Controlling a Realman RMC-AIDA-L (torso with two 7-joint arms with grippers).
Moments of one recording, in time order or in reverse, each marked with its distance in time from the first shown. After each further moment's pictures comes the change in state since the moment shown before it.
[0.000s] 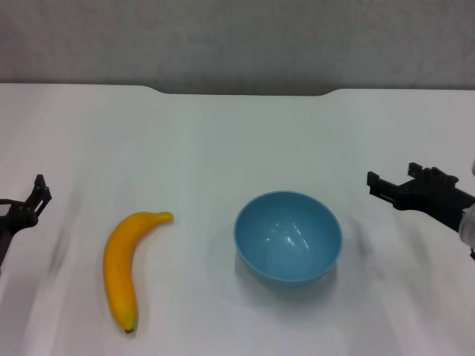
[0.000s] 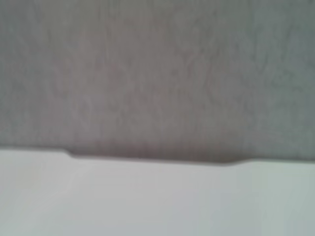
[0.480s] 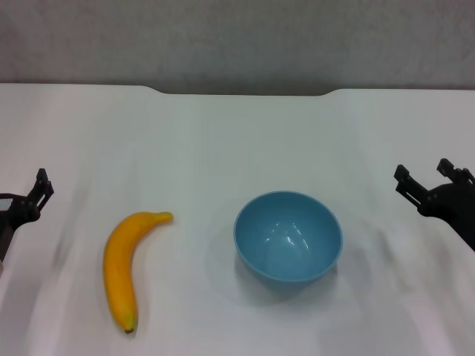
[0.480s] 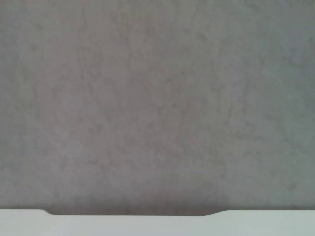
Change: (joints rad) left arm -0.007 0.000 0.000 -0.004 0.000 0.012 -0.003; right arm 0.092 0.112 -0.495 -0.457 0.504 -0.678 -0.004
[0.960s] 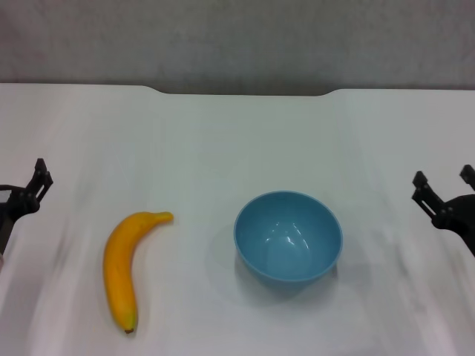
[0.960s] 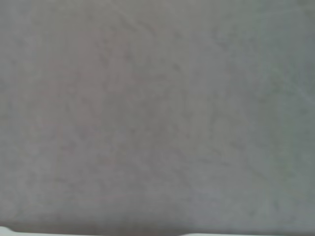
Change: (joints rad) left arm -0.005 -0.003 0.000 -0.006 -0.011 0.037 -0.003; right arm -0.046 0.124 -0.028 -0.168 0.087 -0.179 -0.093
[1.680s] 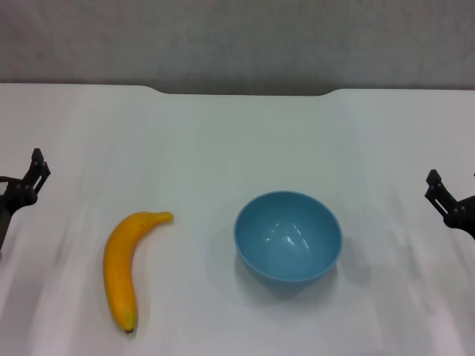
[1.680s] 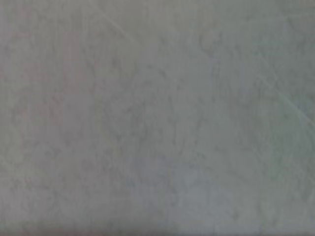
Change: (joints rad) left arm -0.001 -0.005 -0.001 0.000 -0.001 0.055 0.009; right arm -0.005 0.013 -0.002 -0.029 0.045 -0.019 0.000
